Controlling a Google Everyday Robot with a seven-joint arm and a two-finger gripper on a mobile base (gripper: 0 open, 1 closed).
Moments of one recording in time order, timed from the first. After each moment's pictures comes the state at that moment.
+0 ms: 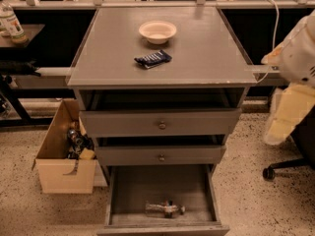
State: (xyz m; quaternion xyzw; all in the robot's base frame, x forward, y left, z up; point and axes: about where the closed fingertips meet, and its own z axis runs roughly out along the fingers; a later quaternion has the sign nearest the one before) arm 0.437 -0.210 0.950 -0.61 0.78 -0.04 0.15
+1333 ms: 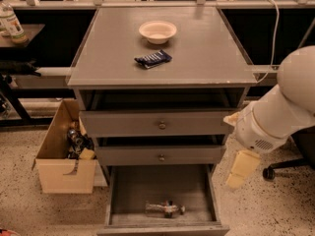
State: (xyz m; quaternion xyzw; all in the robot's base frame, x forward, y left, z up) arm 0.423 -0.168 0.791 -0.61 0.77 0.07 0.16
